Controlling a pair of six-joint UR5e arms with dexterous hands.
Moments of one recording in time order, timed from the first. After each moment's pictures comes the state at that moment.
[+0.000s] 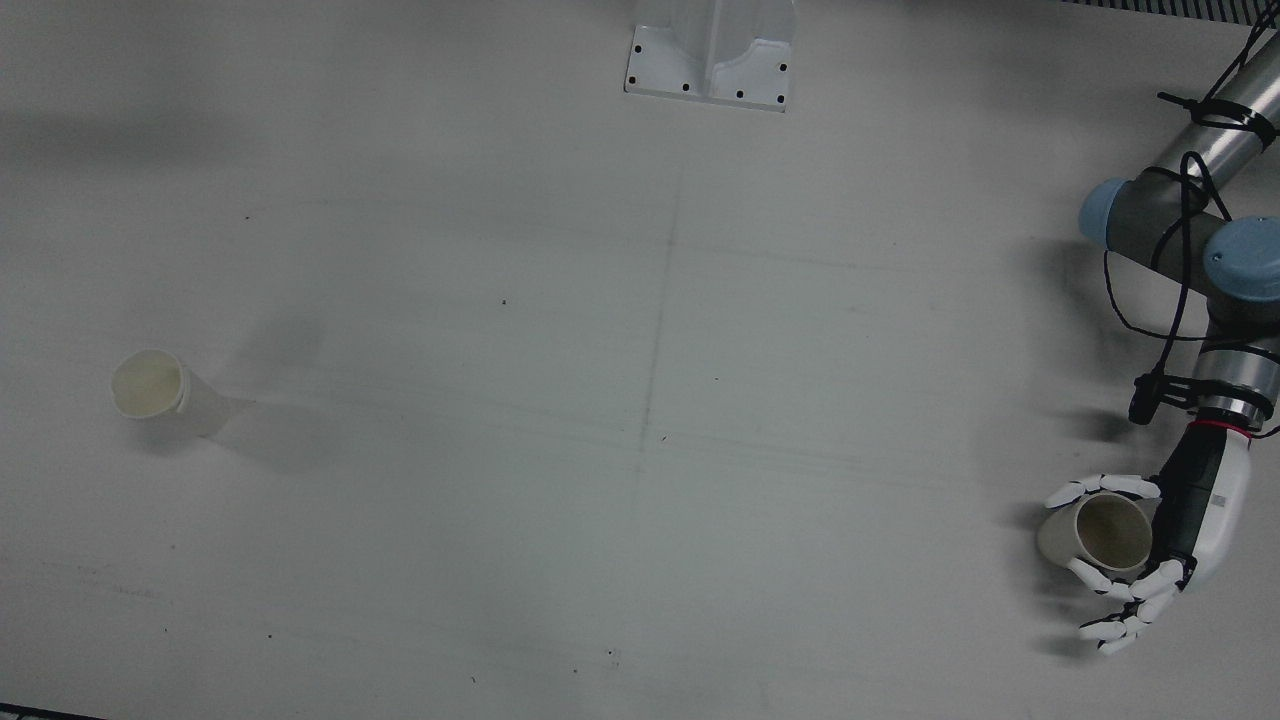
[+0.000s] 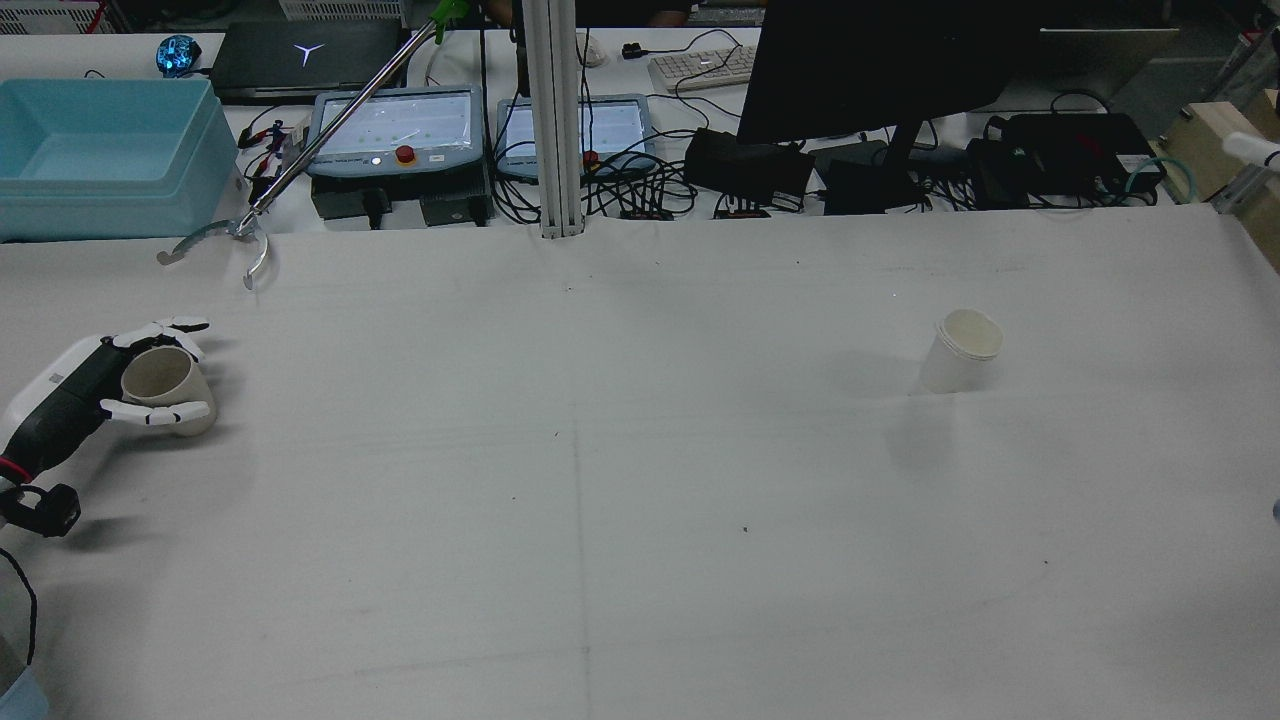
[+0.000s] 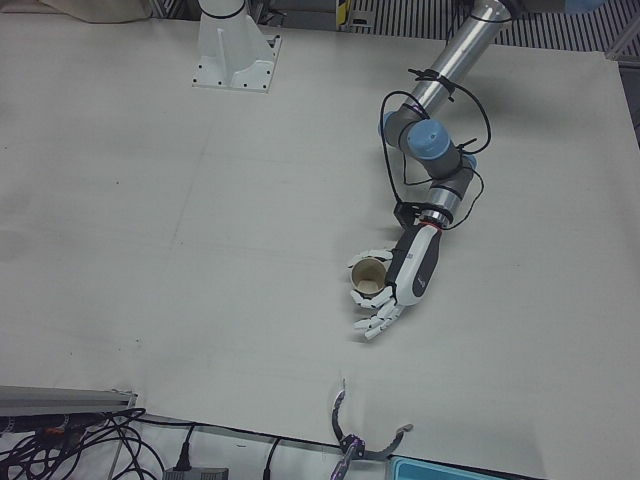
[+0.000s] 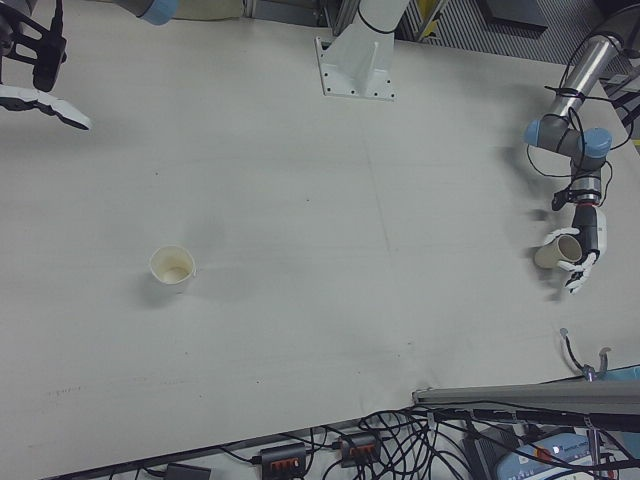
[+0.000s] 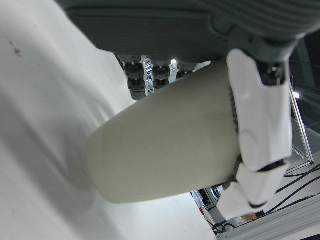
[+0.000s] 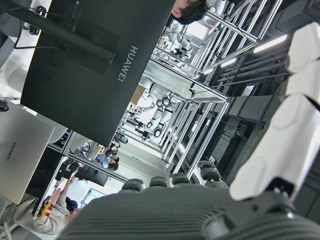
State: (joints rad) left arm -0.79 -1.73 -1.43 -0.14 1.11 0.56; right arm 1.26 -1.61 1.99 -3.46 -1.14 -0.45
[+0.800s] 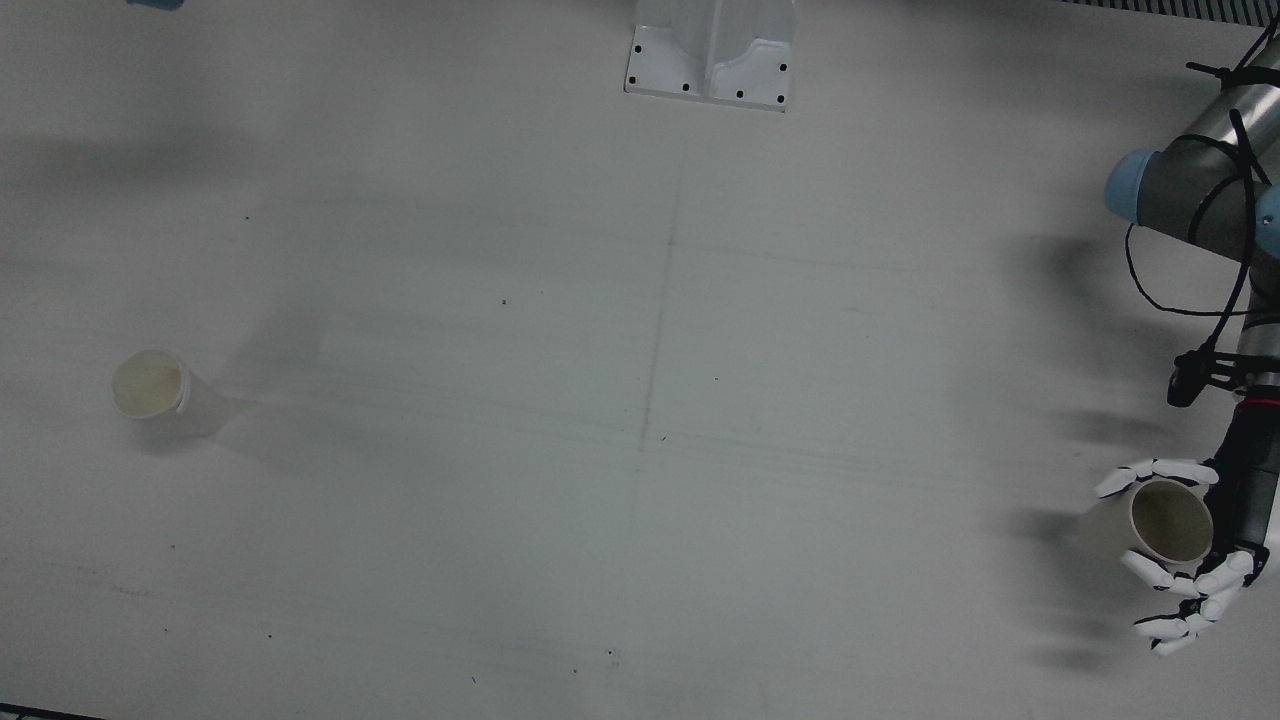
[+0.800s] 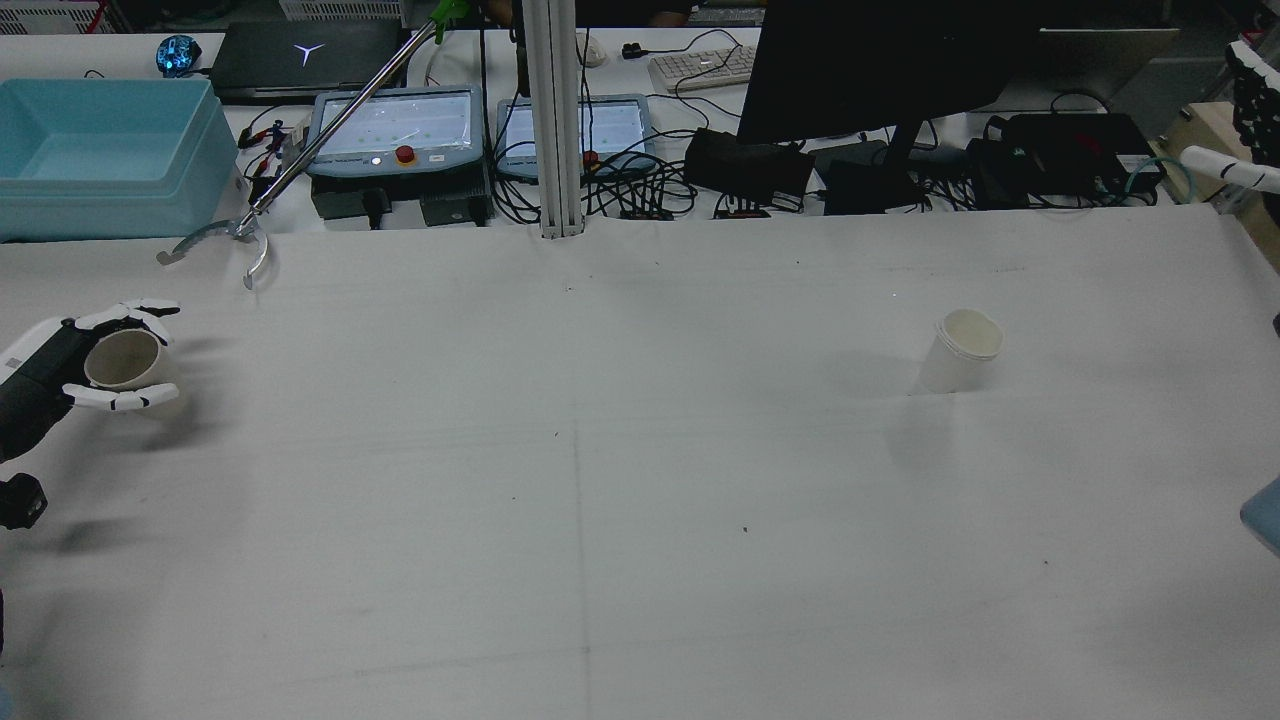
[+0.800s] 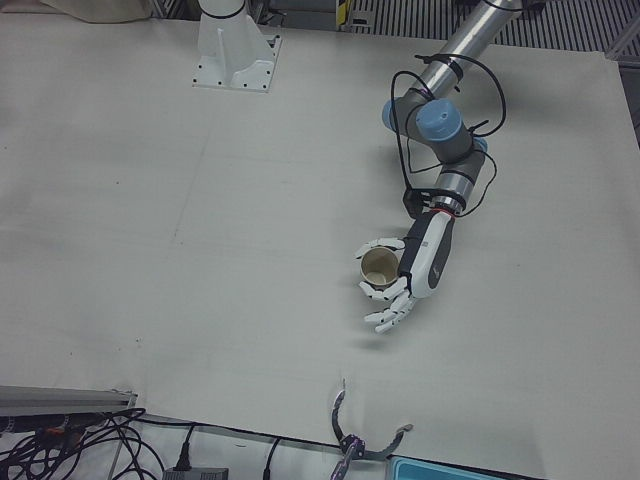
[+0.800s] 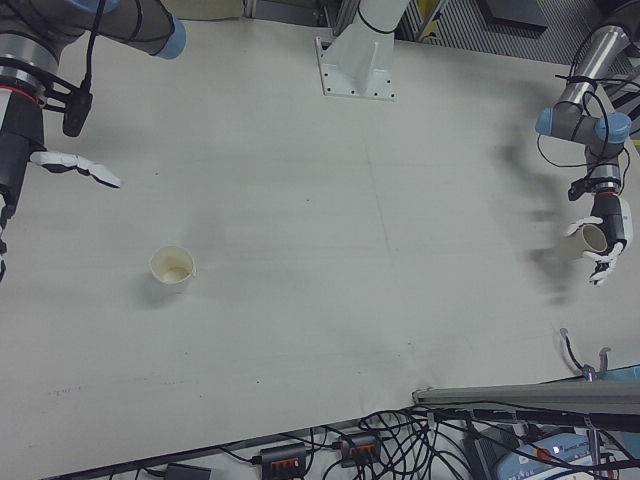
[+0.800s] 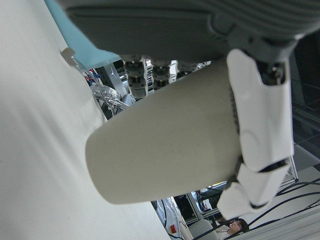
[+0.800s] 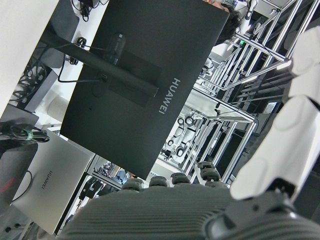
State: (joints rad) left arm -0.84 -1.68 -1.59 -0.05 1.12 0.51; right arm 1.14 -1.54 1.80 -3.41 -1.11 -0.44
